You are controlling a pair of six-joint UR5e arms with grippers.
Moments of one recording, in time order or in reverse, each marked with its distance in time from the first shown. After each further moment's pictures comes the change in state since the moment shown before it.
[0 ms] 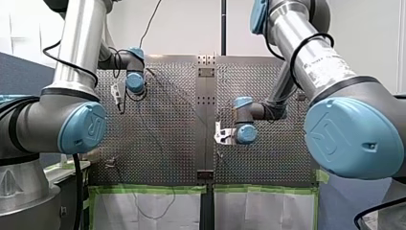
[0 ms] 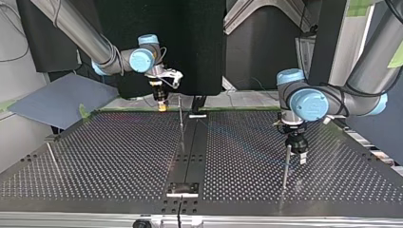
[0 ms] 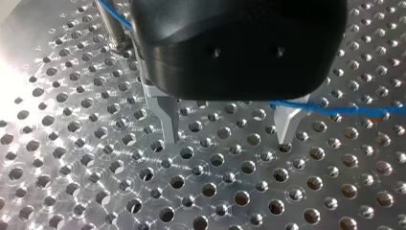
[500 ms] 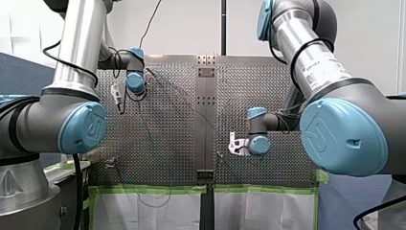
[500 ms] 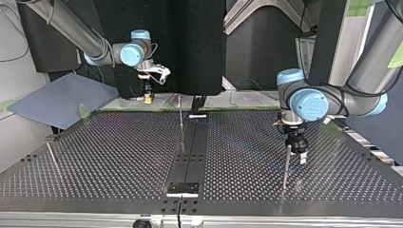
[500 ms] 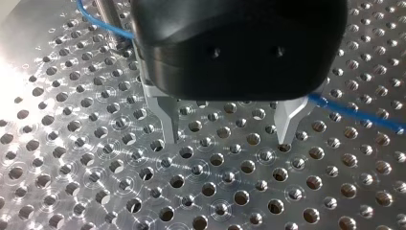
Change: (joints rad) left arm 0.000 0.000 0.000 -0.001 0.000 0.000; right arm -0.087 0.038 0.105 -0.117 0.037 0.006
